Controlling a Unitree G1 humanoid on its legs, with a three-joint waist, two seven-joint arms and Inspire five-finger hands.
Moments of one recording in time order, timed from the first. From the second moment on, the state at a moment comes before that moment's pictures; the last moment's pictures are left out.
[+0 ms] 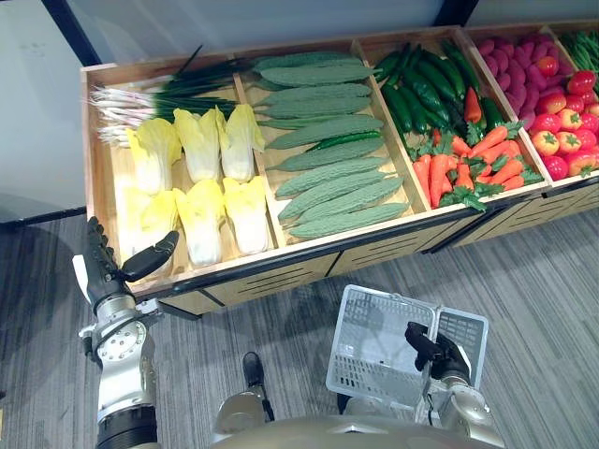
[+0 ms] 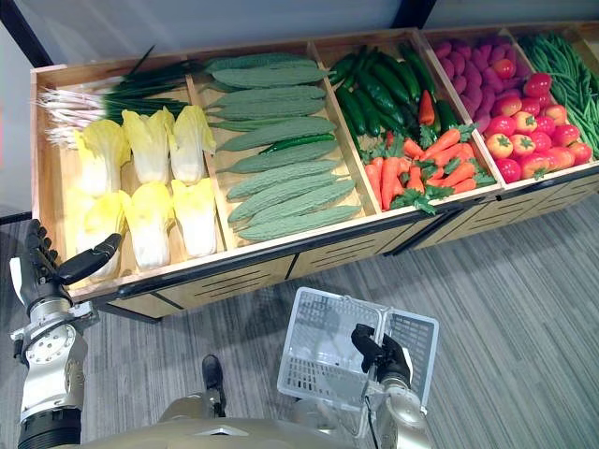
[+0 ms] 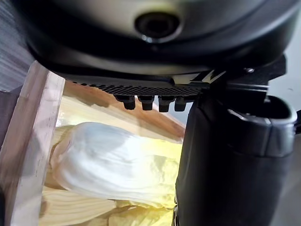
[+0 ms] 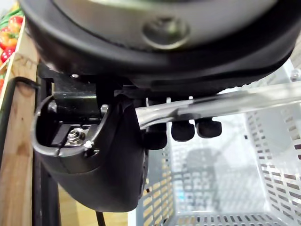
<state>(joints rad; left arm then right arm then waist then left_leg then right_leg) 0.08 0.17 0.42 0.06 -0.07 0.01 0.26 0.22 -0.07 -0.25 0.47 0.17 0.06 -0.03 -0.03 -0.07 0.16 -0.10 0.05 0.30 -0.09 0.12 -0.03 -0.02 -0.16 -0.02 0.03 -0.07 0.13</state>
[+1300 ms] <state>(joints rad) -0.12 0.45 0.47 0.43 0.08 0.00 0.13 0.15 -0.07 -0.17 0.42 0.16 0.06 0.00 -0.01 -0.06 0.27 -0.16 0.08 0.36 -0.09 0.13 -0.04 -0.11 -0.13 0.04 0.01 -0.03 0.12</state>
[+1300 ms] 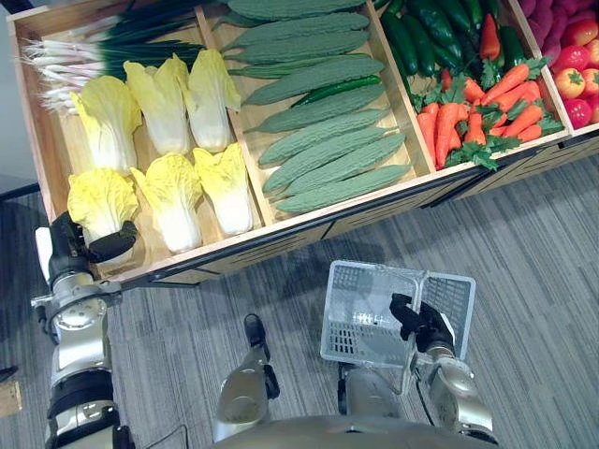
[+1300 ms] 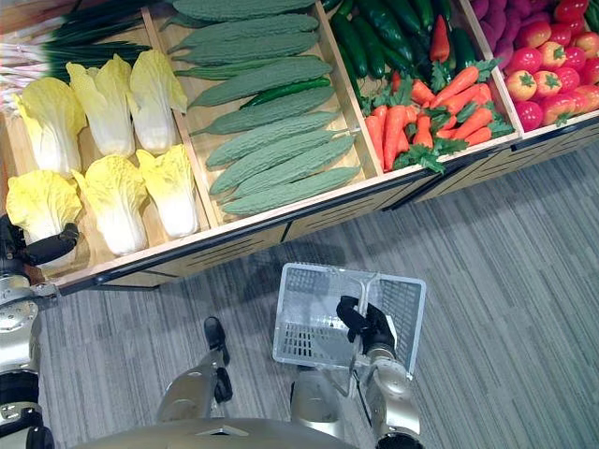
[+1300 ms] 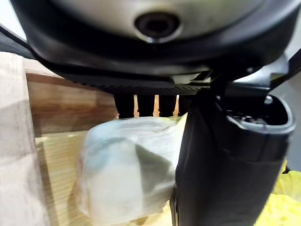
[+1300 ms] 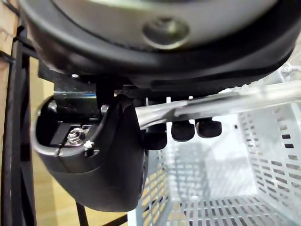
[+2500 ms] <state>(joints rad) 0.03 0.55 0.66 0.14 -0.27 0.00 0.19 0.23 -0.07 -0.45 0.46 0.17 0.08 -0.02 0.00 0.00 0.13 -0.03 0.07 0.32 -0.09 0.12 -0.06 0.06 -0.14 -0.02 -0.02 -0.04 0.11</state>
